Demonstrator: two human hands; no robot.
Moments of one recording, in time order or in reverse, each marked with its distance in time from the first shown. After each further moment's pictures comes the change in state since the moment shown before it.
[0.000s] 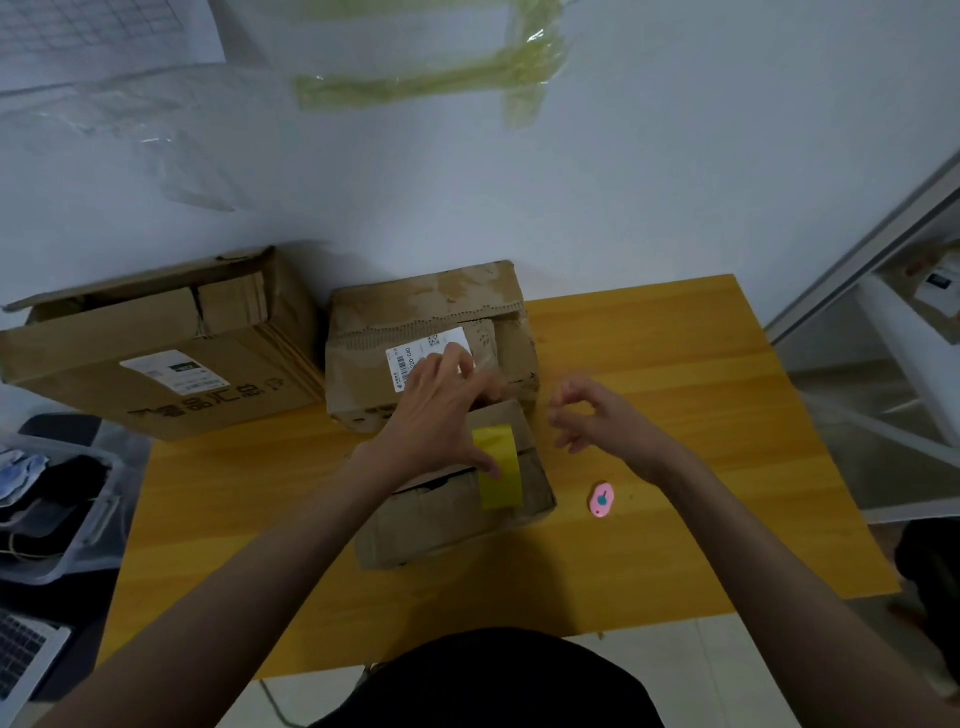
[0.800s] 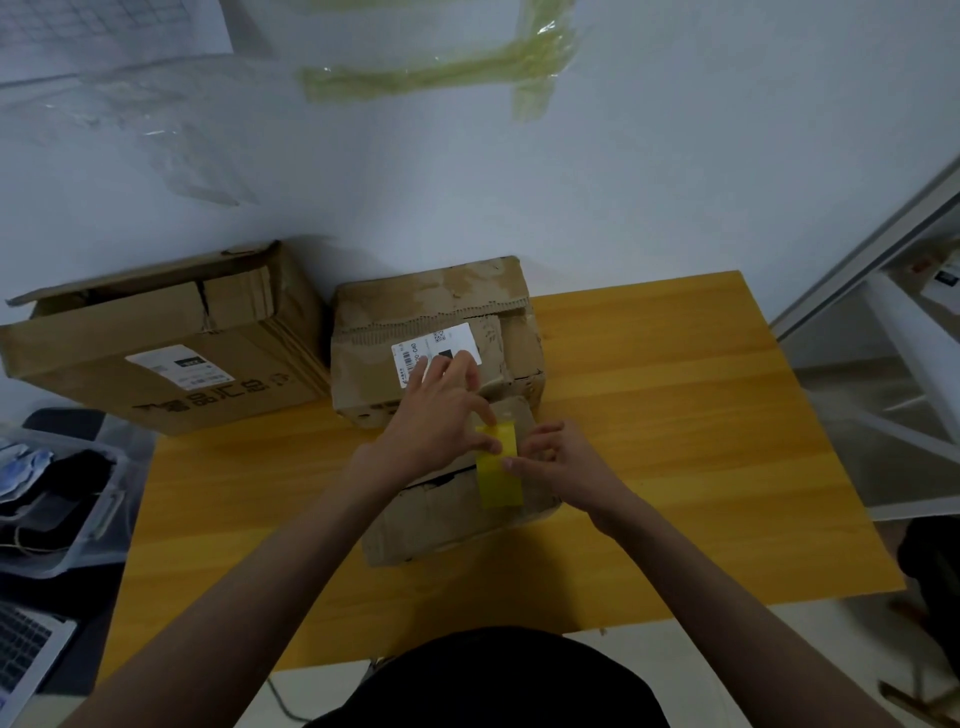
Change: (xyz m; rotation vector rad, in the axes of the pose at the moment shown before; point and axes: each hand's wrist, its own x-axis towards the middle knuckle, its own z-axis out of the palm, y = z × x) left_hand -0.006 0.000 -0.007 -0.014 -0.046 -0.035; right_hand -0.006 0.024 0.070 -0.078 0.045 0.043
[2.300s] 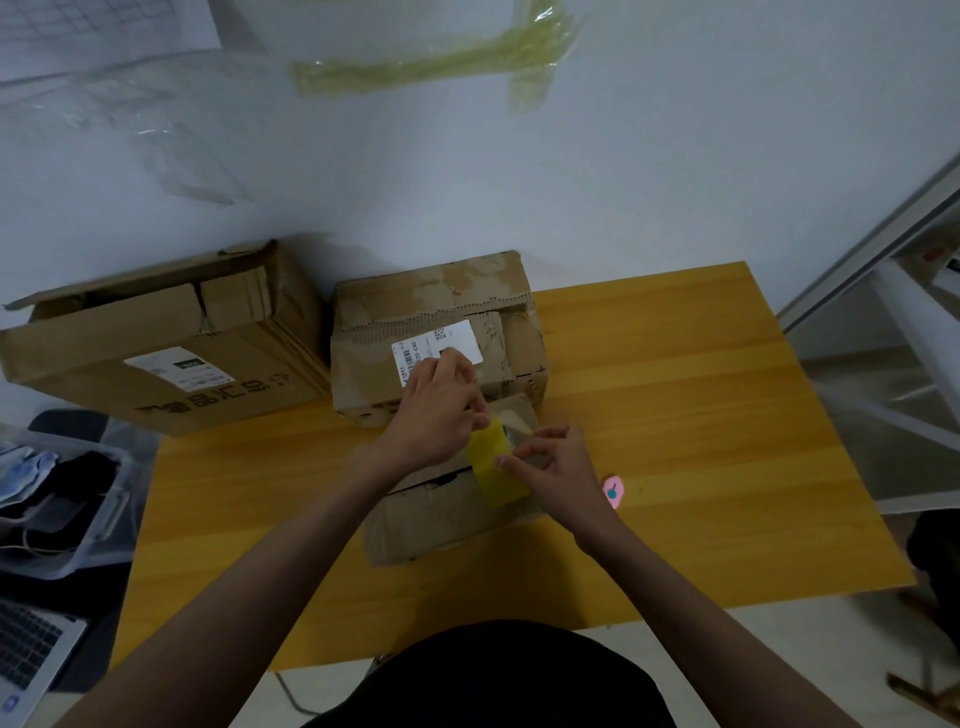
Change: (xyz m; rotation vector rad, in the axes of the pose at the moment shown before) left_hand 0.006 -0.002 0.001 -0.192 -0.041 -0.107; right_hand -0.016 -0.012 0.023 0.078 0.203 0.040
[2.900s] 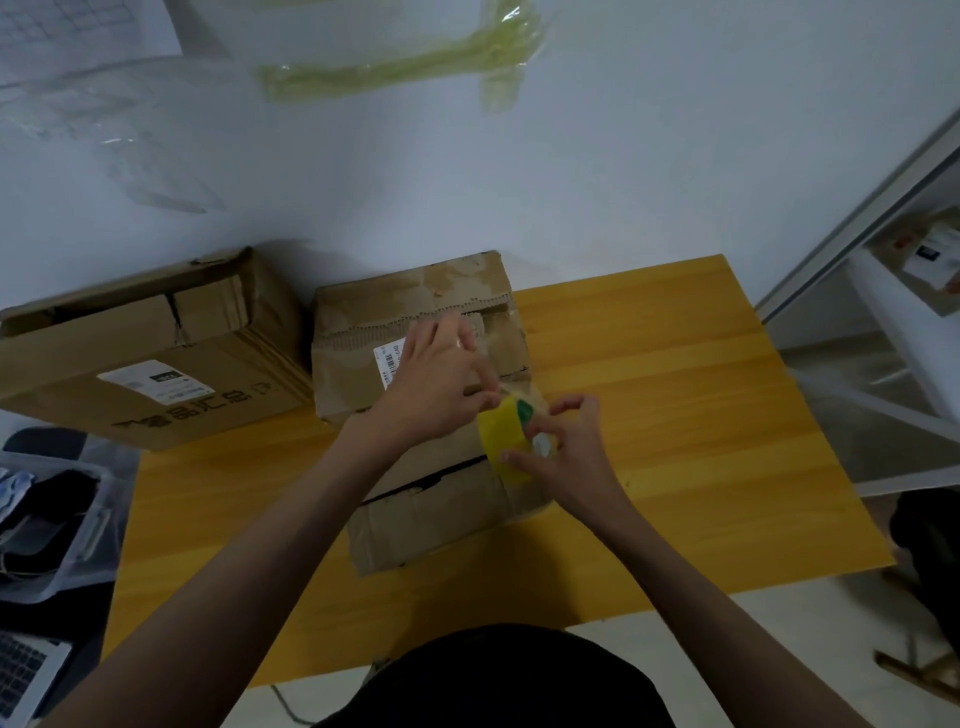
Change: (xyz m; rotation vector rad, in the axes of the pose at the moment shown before) left_hand 0.014 0.029 -0.033 0.031 0.095 0.118; right_hand 0.000 -0.009 -0.029 -0.179 0.142 -0.168
